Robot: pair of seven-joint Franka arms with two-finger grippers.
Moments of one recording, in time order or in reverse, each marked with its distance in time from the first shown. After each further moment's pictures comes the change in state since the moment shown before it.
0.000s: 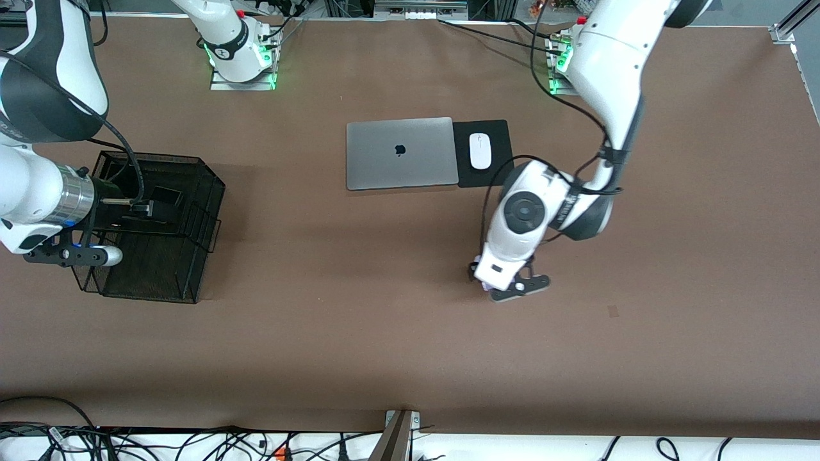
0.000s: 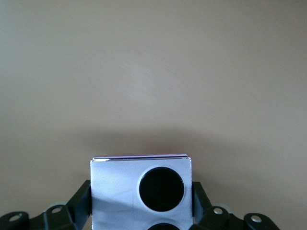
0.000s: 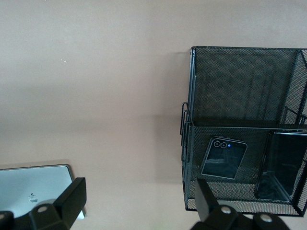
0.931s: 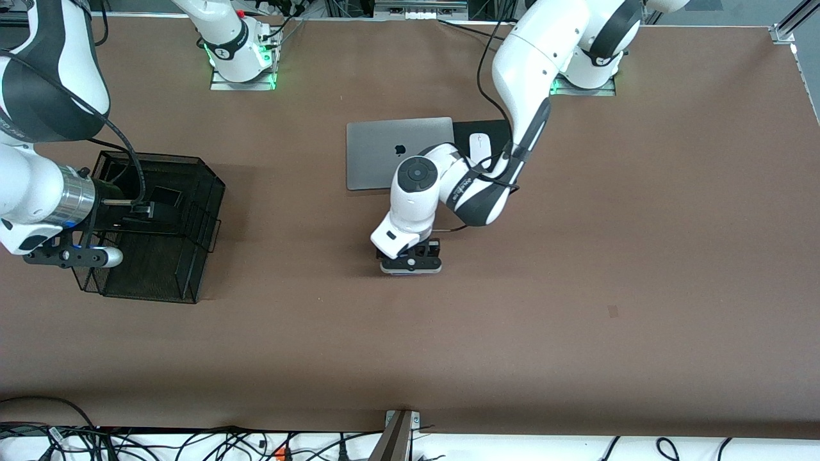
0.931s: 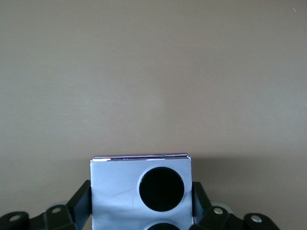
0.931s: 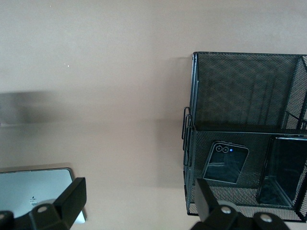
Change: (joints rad) left arm -0.234 0.235 -0.001 0.339 0.000 0.064 0.034; right arm 0.000 0.000 0.004 0.000 0.000 0.019 0.000
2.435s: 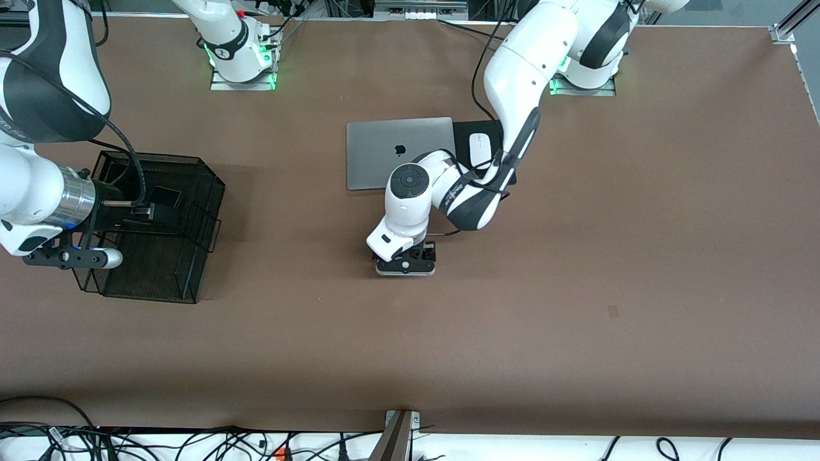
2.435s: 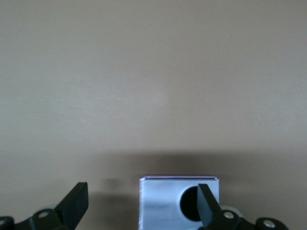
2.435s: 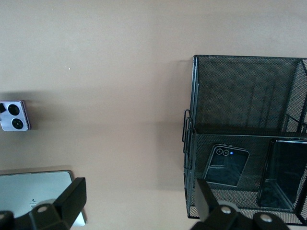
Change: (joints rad) left arm 0.002 0.042 0.016 0.076 0.002 -0.084 0.000; right arm -0.001 0.002 0.003 0.000 -0.002 0.010 0.000
